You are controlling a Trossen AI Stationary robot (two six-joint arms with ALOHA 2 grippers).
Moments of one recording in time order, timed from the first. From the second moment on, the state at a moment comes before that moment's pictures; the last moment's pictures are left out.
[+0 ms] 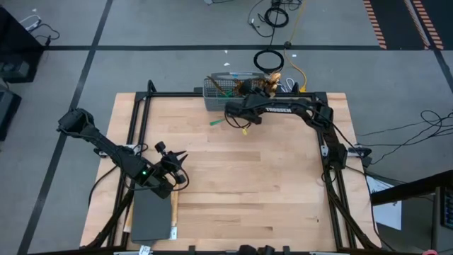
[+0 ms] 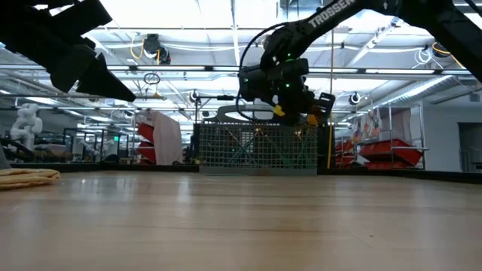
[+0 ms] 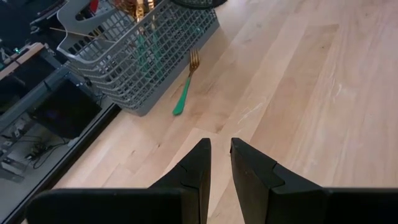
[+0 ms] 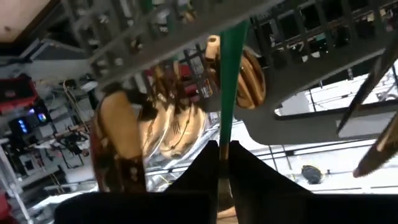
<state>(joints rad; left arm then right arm) -0.60 1.24 0.56 -0.44 -1.08 -0.65 -0.37 2.13 1.67 -1.19 1.35 -1.09</state>
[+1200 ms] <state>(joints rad) -0.60 1.24 0.56 -0.43 -1.03 -0.65 -0.28 2.06 1.86 -1.07 1.36 -0.90</state>
